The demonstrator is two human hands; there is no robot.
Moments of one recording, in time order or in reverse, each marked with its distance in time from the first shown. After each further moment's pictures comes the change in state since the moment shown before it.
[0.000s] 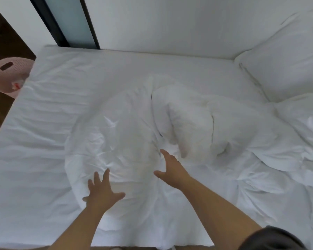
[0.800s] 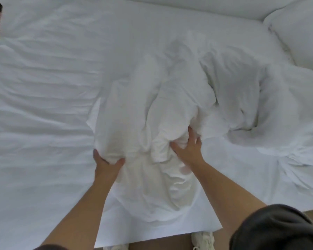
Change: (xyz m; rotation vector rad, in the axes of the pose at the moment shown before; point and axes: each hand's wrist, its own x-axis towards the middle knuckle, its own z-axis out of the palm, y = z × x) left_hand 0.182 -0.148 -0.021 -0.863 0.025 -0.067; right_hand 0.126 -0.079 0.162 0.344 0.398 0.390
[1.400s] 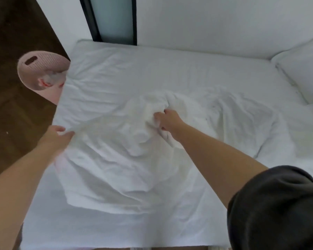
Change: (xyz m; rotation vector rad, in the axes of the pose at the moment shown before) left_hand -0.013 0.178 -0.291 0.279 0.177 0.056; right_hand -0.079 -0.284 -0.003 0.283 -0.254 -0.176
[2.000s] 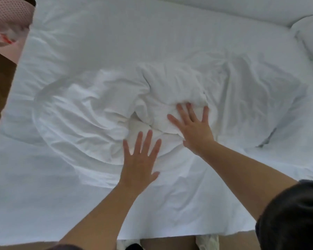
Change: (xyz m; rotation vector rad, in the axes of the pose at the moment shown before) left_hand -0.059 -0.084 0.295 0.842 0.035 1.062; right_hand 0.047 0.189 -0.041 -1.722 -0.028 -0.401
